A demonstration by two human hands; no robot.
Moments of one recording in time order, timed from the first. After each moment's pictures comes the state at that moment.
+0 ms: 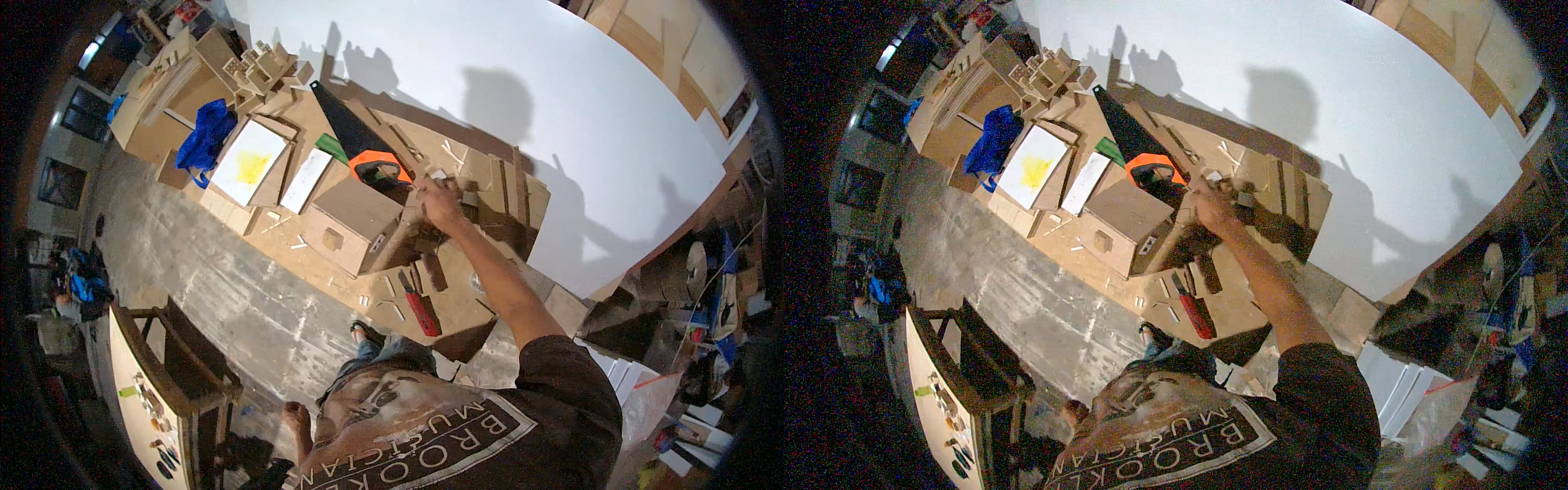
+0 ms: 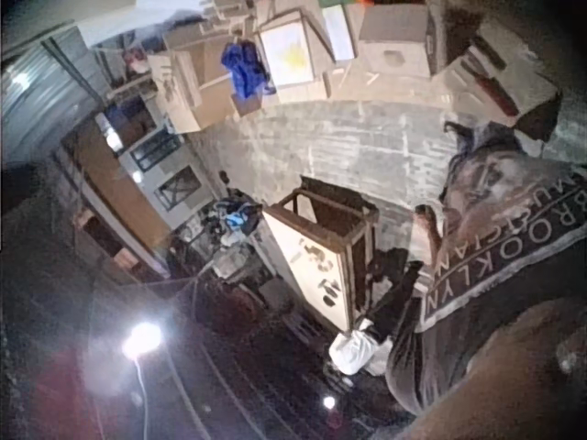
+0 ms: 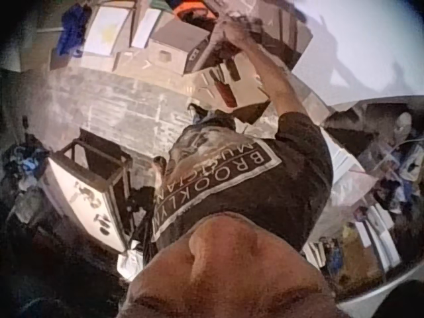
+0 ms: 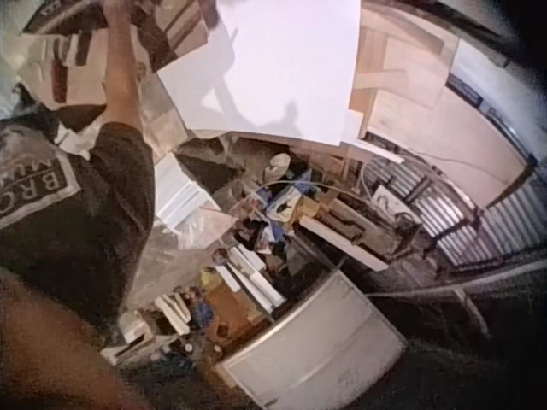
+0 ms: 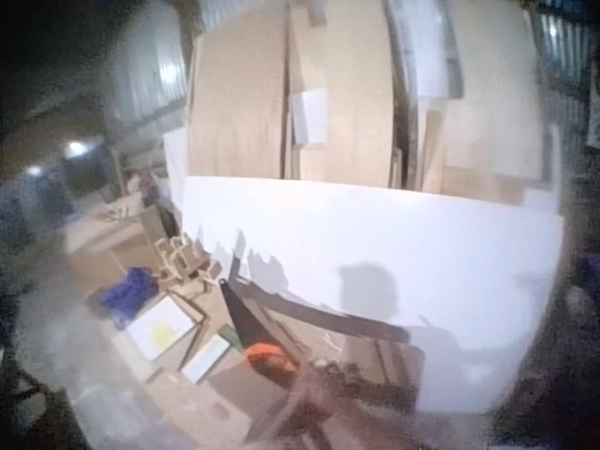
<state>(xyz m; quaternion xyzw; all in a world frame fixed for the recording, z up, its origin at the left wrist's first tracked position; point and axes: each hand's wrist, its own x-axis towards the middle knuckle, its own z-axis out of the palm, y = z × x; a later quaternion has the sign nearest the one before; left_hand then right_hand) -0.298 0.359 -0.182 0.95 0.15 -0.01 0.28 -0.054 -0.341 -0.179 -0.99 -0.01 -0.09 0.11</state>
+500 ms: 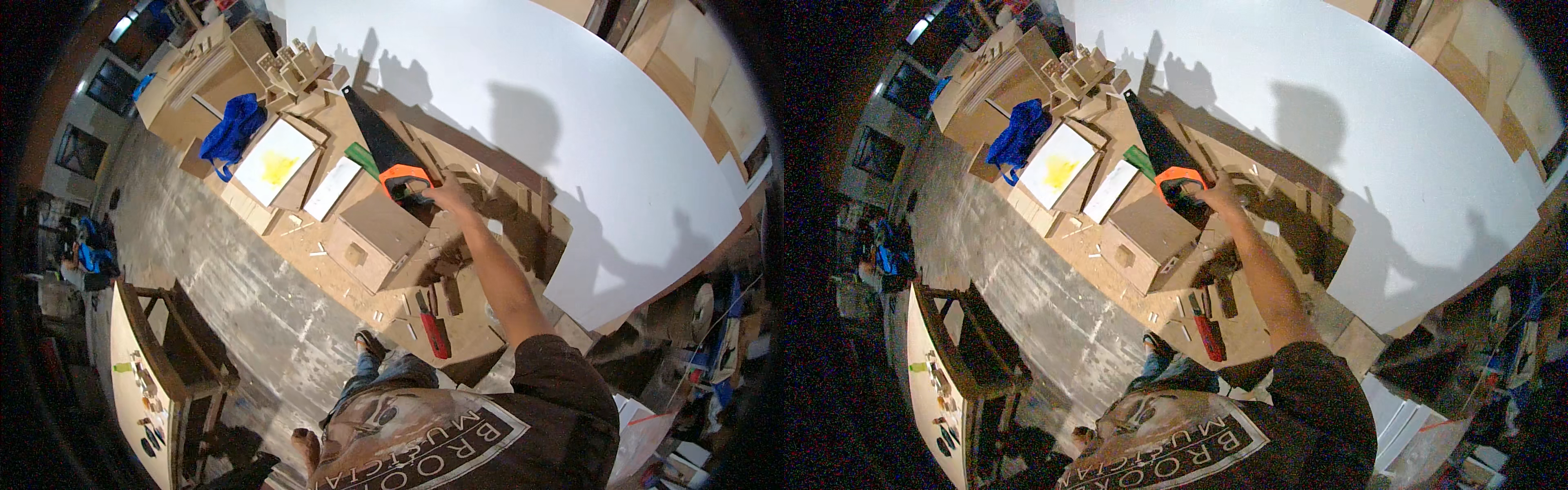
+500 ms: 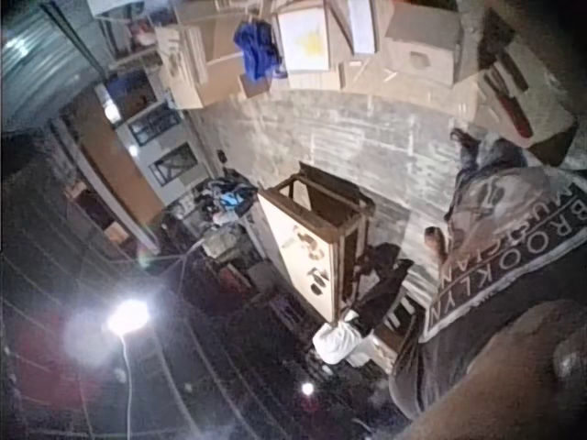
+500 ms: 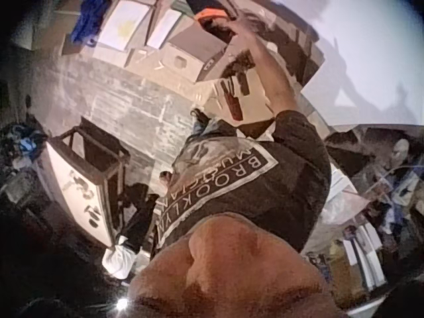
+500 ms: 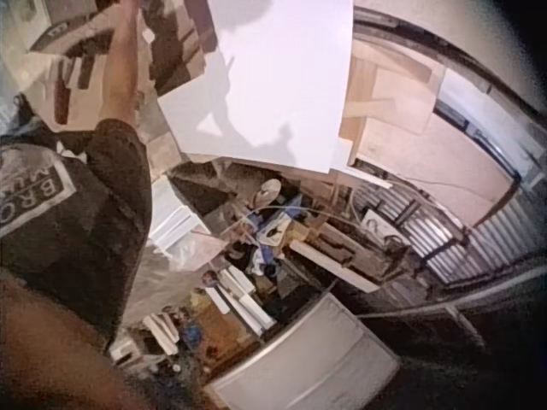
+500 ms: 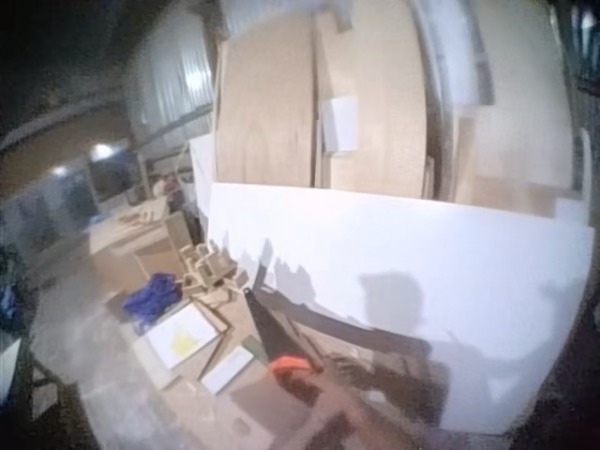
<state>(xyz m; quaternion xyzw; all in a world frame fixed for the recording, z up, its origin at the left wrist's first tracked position) -0.385 0.354 -0.141 0.95 0.14 -0.03 0.27 0.048 -0.337 -0.150 -0.83 0.26 -0.04 0.50</state>
